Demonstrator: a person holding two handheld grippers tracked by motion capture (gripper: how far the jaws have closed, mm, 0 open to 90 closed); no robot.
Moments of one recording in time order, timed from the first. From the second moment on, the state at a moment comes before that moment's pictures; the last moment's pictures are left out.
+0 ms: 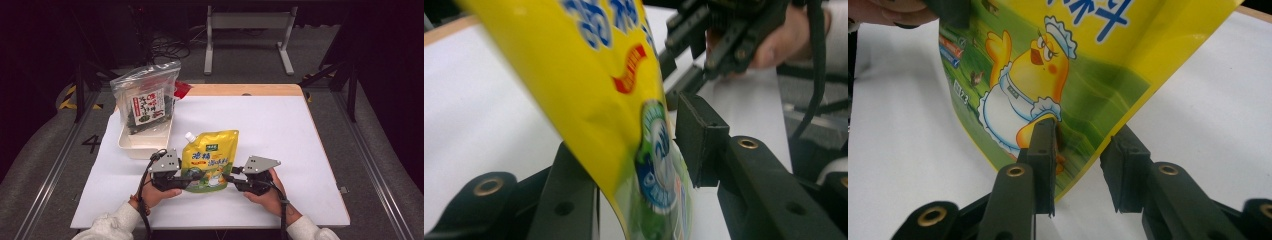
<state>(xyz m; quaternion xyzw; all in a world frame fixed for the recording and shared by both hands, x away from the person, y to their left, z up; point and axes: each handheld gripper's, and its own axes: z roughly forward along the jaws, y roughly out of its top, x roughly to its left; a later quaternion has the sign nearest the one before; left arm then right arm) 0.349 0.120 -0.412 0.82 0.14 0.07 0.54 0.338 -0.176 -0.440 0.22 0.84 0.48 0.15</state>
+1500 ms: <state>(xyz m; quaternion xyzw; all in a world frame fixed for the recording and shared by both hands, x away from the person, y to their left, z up) 0.355 0.184 -0.353 0.75 0.15 0.14 0.63 0.285 -0.231 -0.433 0.24 0.85 0.42 0.21</state>
